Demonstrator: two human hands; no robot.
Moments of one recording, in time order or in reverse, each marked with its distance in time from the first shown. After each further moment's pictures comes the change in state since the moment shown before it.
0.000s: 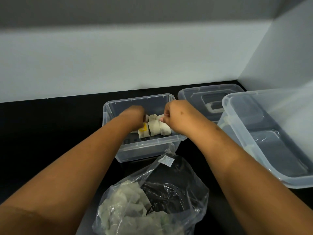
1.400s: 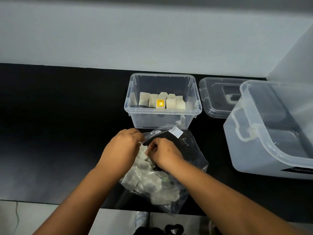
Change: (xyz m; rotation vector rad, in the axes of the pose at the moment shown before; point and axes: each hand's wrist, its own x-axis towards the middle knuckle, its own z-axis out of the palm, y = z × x) left_hand -0.218 0.007 0.096 -0.200 0.522 0.018; right_hand -0.086 -0.034 0.162 0.427 -0.154 0.013
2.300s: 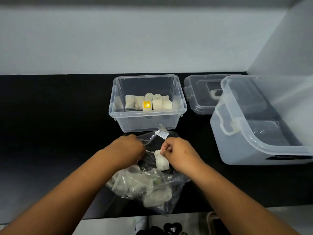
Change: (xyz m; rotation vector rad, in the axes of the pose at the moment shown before) left_hand 0.048 0.017 0.010 0.394 -0.693 0.284; right_hand -0.032 0.039 -0.052 0.053 0.081 0.003
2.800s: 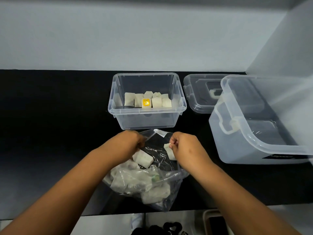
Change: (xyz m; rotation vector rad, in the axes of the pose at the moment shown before) left_hand 0.006 -0.010 0.012 -0.346 0.165 -0.101; right_hand -0.006 0.010 -0.012 -0.147 0.134 -0.043
